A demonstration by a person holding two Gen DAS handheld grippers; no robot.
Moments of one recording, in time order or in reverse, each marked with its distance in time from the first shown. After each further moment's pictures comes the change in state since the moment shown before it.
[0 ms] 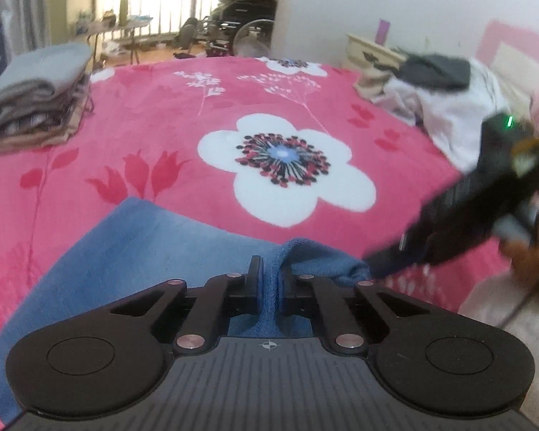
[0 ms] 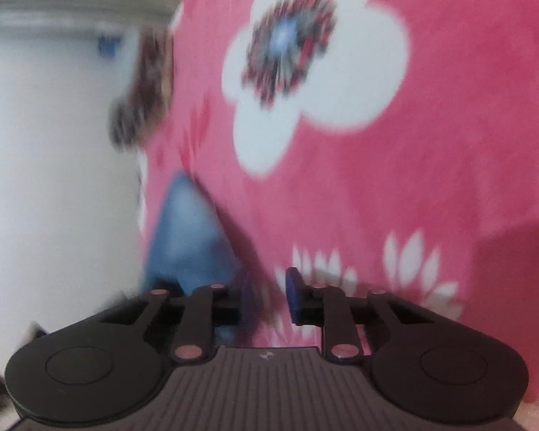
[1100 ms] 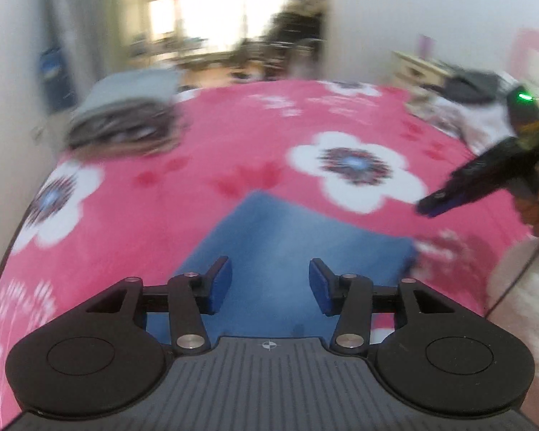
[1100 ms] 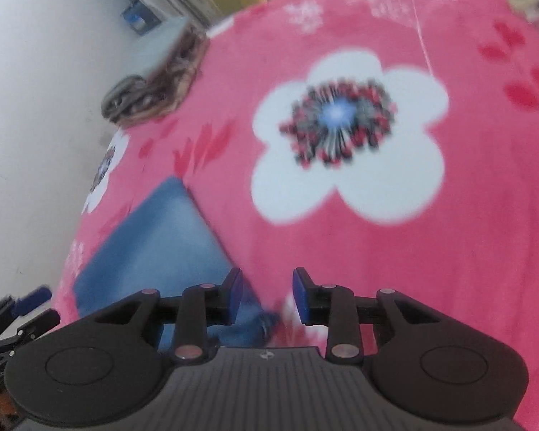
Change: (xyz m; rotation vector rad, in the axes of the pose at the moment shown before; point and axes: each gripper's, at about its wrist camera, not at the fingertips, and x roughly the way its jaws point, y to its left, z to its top) left arm -0.100 0.020 -0.019 0.098 -0.037 0.165; right arm -0.024 0.059 -0.015 -0.297 -0.176 -0.245
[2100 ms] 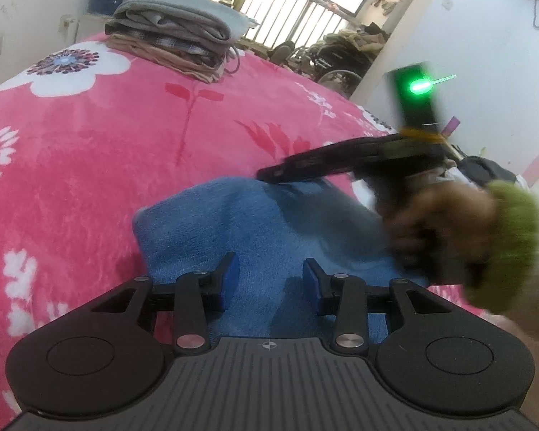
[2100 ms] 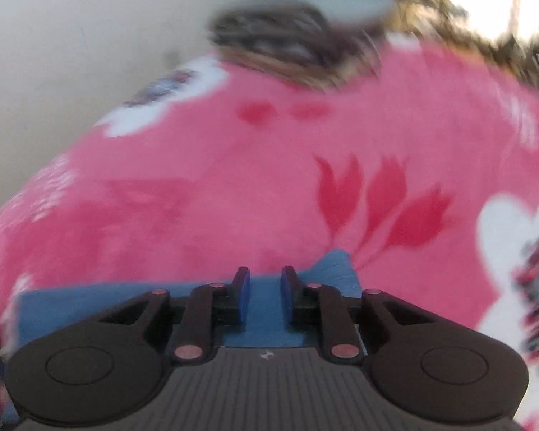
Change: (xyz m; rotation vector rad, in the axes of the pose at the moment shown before) left arm 0.046 0.082 -0.088 -0.513 -0.066 -0.113; right arm 0.200 0.177 0.032 -0.606 -0.038 -0.119
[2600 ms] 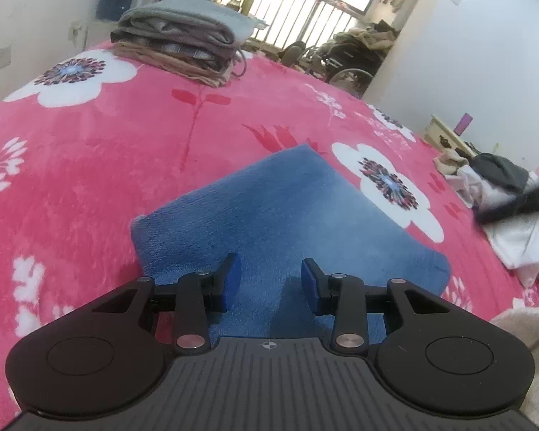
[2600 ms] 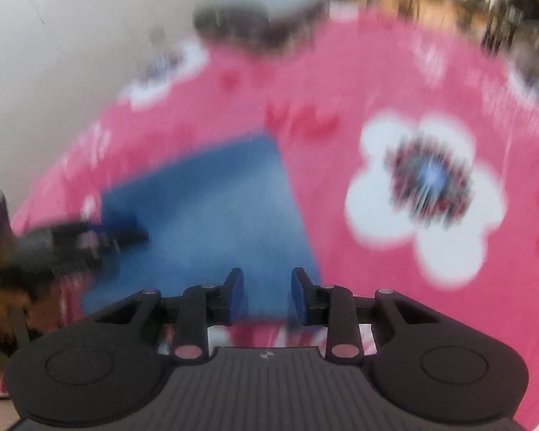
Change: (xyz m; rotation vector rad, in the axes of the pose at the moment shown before) left arm -0.002 -0.013 0.001 0.016 -0.008 0.057; right arm -0.214 -0.015 -0.038 0.017 0.075 -0.057
